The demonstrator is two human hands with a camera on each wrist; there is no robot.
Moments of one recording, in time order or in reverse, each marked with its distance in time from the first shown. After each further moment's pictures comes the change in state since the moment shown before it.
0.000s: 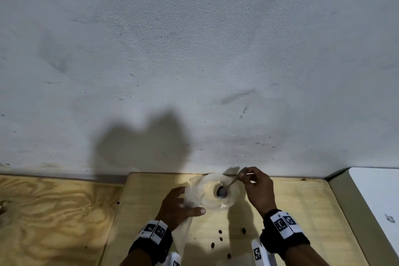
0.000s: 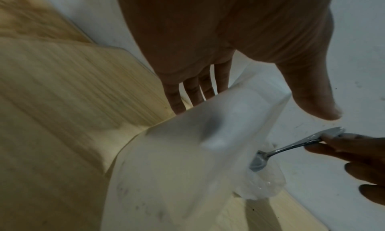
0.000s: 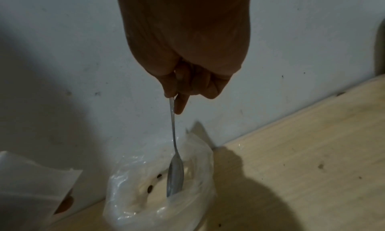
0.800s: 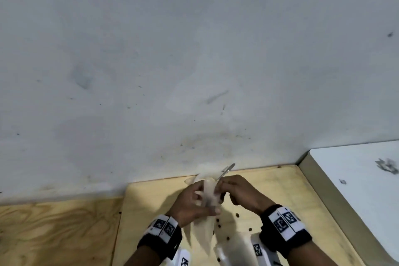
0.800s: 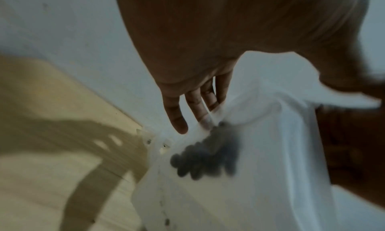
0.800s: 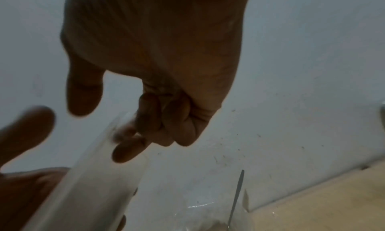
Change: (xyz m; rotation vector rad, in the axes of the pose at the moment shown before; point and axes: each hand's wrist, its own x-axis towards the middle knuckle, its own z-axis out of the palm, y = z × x) left_hand -0.074 0.053 -0.003 -0.088 -0.322 0.349; right_hand -0.116 -0.118 -0.036 0.038 -0.573 0.055
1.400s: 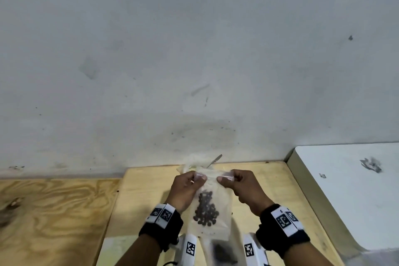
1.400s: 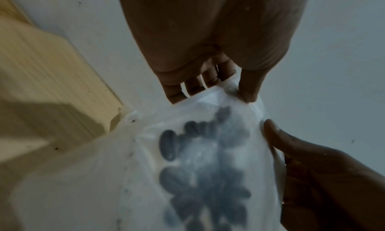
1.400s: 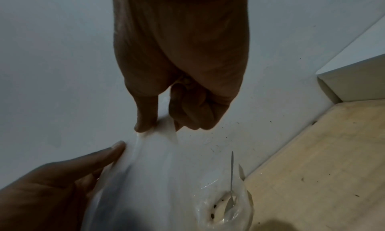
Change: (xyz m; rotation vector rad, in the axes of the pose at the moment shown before) left_hand -0.049 0.044 0.084 -0.153 0.331 0.065; right_hand -0.084 0.038 -0.032 0.298 0.263 -0.105
